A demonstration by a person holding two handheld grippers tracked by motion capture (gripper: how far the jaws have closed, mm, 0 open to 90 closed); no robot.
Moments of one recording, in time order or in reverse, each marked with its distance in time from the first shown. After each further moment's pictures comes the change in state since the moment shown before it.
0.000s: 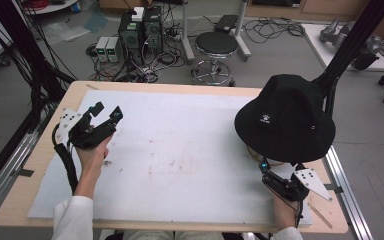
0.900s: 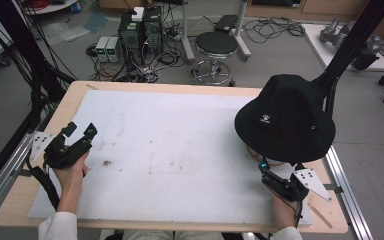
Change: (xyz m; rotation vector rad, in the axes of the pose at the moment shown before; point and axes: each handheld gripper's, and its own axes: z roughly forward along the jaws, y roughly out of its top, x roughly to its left) left arm 0.044 -0.027 -0.053 0.005 0.160 -0.052; right arm 0.001 0.000 0.001 0.001 0.000 0.000
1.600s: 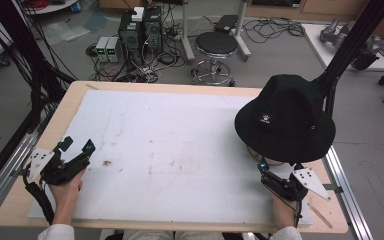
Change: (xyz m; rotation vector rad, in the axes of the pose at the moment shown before) left arm 0.009 -0.025 -0.030 0.036 0.002 0.075; right arm 0.001 -0.001 0.001 0.007 0.010 -0.002
